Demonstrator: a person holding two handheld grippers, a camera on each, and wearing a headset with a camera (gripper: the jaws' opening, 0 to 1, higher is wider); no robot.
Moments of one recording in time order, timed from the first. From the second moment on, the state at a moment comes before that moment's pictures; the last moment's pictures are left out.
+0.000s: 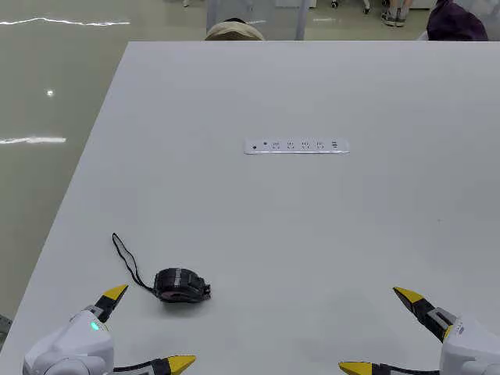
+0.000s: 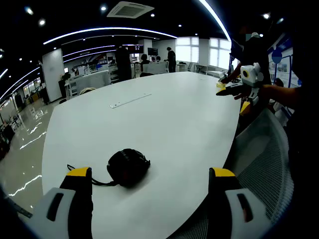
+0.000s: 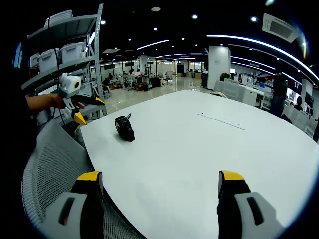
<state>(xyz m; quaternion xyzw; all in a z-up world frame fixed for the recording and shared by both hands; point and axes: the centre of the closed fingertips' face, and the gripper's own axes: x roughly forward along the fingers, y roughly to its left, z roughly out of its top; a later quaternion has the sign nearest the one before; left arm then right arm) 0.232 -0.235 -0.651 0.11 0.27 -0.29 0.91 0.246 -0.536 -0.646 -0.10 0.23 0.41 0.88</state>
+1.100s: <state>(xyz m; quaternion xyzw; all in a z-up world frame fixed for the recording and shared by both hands) 0.238 -0.243 -0.654 0.13 0.28 -0.33 0.90 0.250 -0.534 -0.648 -0.13 0.22 0.43 0.86</state>
